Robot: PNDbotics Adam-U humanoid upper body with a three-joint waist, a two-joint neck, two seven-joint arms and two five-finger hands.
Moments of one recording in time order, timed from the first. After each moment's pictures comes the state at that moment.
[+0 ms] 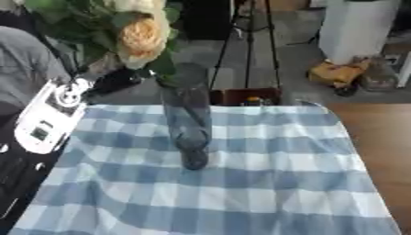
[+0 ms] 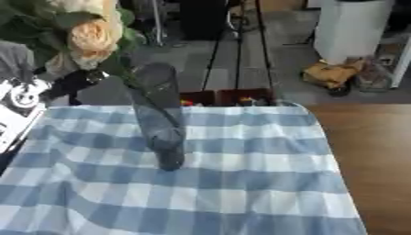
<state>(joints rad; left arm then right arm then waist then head) -1.13 0.53 -0.20 -1.21 -0.26 0.00 -0.46 -0.55 -0.44 -0.34 -1.85 -0.28 -0.45 0.41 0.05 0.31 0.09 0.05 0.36</state>
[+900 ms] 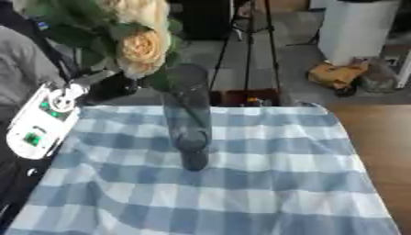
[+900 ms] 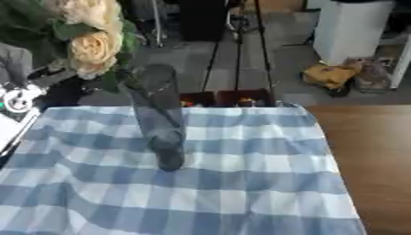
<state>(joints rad) -1.10 0.55 -0.21 -1.24 -0.25 0.00 -0.48 -0.55 -0.44 -0.34 -1.85 -0.28 -0.45 0.40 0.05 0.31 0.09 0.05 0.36</state>
